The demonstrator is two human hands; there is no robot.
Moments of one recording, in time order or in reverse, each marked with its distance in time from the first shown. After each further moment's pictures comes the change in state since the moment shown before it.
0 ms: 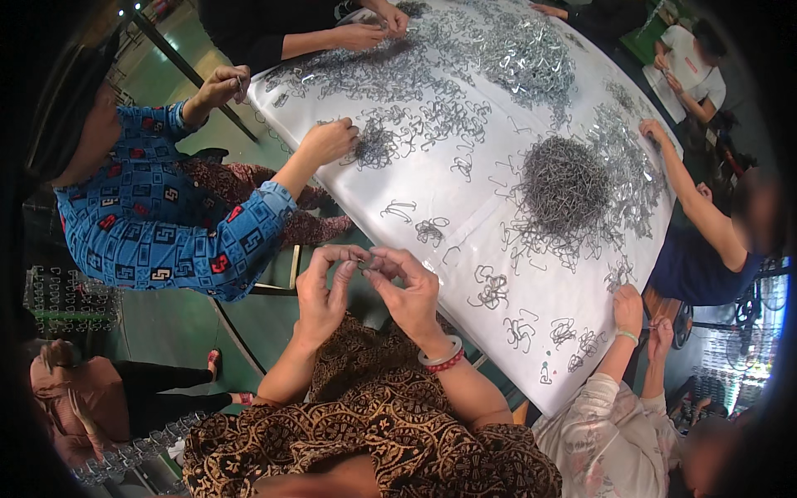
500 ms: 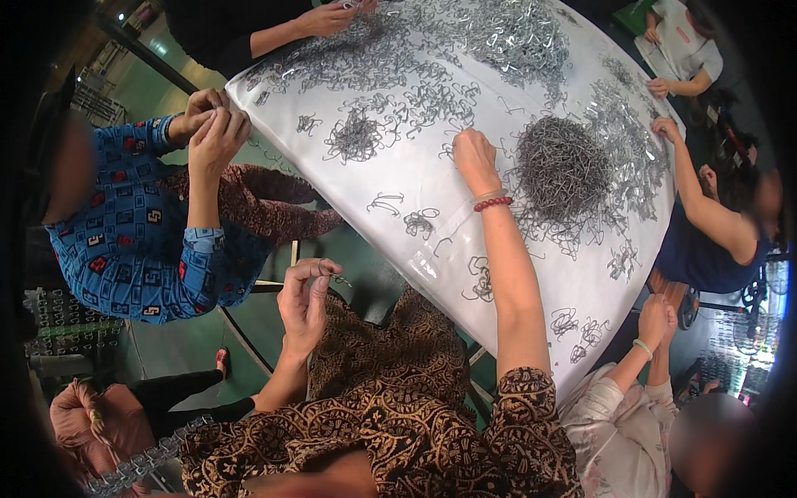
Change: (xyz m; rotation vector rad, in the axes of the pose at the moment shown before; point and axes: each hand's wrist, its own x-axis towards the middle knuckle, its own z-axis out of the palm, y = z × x) left_hand -0.011 -0.020 -0.009 -0.075 -0.039 -0.021; right_hand 0.224 0.072 -0.147 -1.410 -0.058 -0.103
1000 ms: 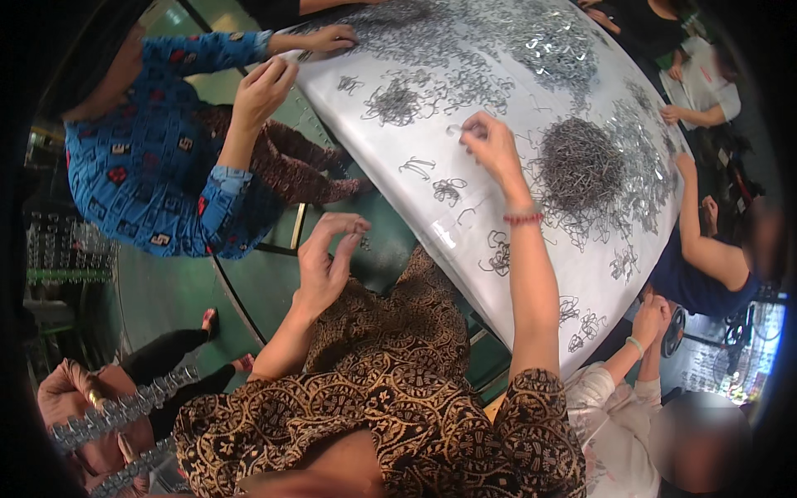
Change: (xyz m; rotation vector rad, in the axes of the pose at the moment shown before) left_hand -0.013 0.010 -0.015 0.094 0.056 0.151; right_hand -0.043 -0.070 -0.063 0.736 -0.204 0.121
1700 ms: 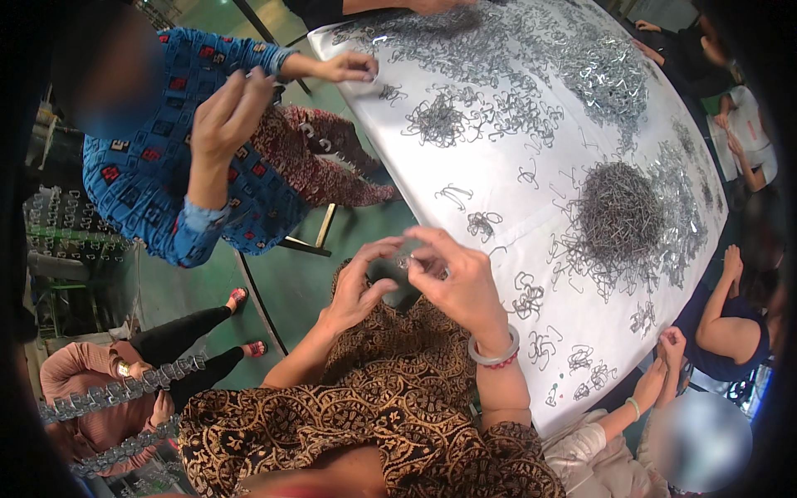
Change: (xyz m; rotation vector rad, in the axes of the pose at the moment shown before) left_hand -0.015 -0.037 0.014 -0.061 0.014 -0.189; right_hand -0.127 -0.085 0.064 0.125 -0.220 -0.232
